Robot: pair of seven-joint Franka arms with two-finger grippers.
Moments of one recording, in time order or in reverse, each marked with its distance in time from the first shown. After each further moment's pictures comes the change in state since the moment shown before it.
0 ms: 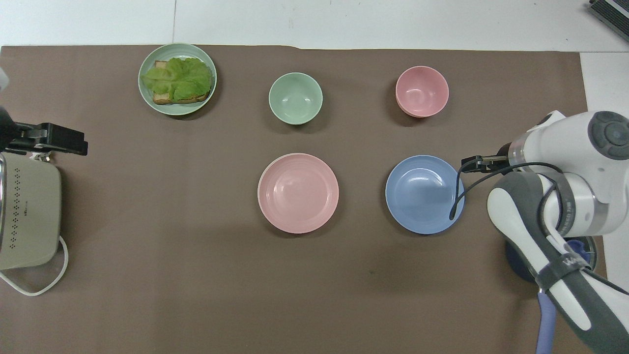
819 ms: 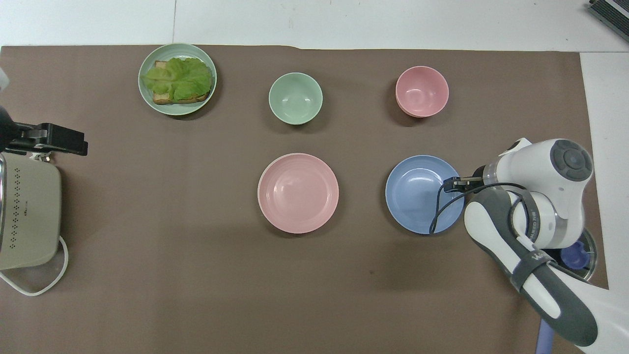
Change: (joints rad) left arm 0.000 0.000 0.000 0.000 0.000 -0.001 0.000; right arm 0.012 0.039 0.001 -0.128 0.089 0.111 -0.032
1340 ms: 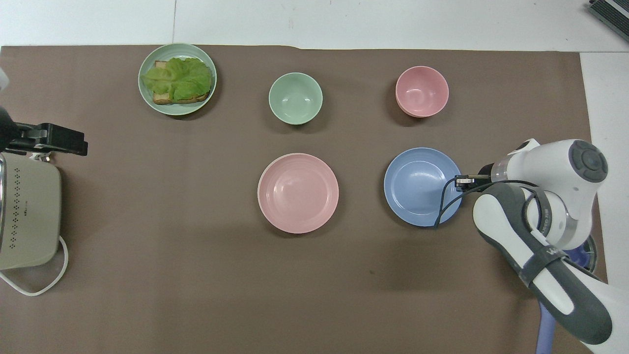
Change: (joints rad) left arm 0.000 0.000 0.000 0.000 0.000 0.000 0.000; right arm -0.021 -0.020 -0.003 0.006 0.108 0.001 -0.042
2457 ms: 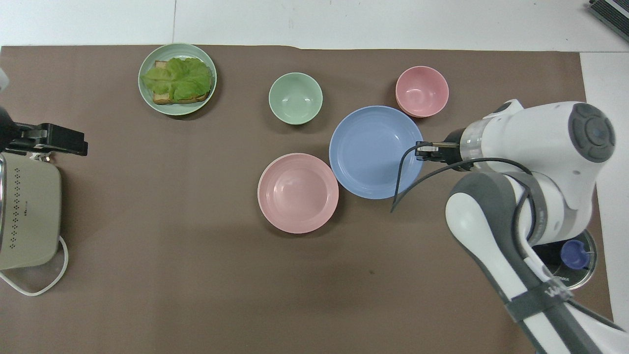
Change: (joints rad) left arm 0.000 0.000 0.000 0.000 0.000 0.000 0.000; right arm 0.184 -0.067 0.054 0.234 0.067 -0.139 0.249
